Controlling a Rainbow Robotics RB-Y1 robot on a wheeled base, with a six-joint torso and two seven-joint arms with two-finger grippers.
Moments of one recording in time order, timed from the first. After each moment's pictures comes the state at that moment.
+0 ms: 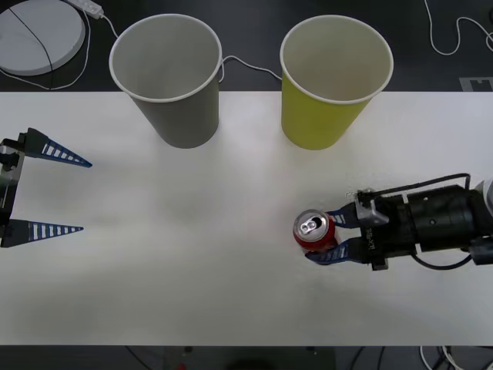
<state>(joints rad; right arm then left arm) -0.15 -0.64 0.07 -1.70 1.51 -1.38 -0.13 -0.17 1.05 0.13 -1.64 -1.36 -1.44 -0.07</state>
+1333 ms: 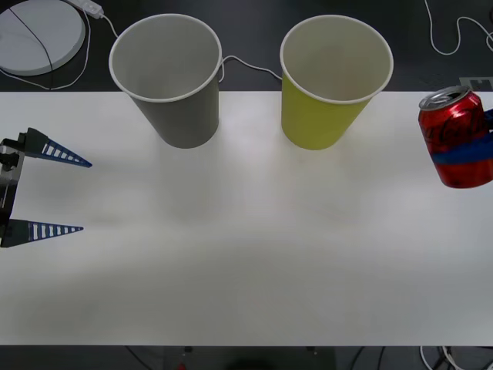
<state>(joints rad) -0.33 -1.16 -0.28 -1.94 1.40 -1.57 -1.17 -0.17 1.05 0.13 -1.64 -1.36 -1.44 -0.07</state>
